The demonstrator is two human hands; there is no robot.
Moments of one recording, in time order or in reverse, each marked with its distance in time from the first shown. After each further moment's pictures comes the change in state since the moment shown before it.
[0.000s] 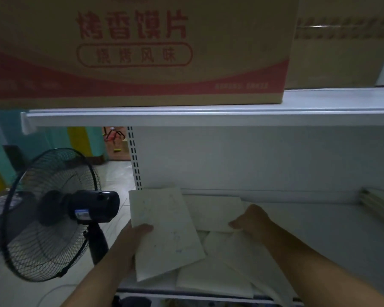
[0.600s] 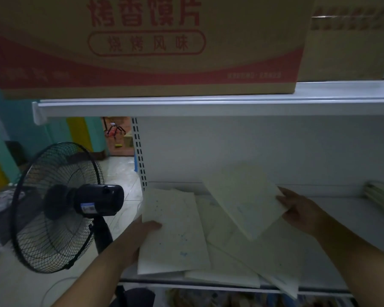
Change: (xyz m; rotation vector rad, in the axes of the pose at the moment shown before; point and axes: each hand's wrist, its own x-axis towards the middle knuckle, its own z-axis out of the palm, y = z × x) left_hand 0.009 0.000 -0.011 0.137 -0.050 -0.082; right_hand 0.004 0.055 -0.063 1.275 -0.321 -0.180
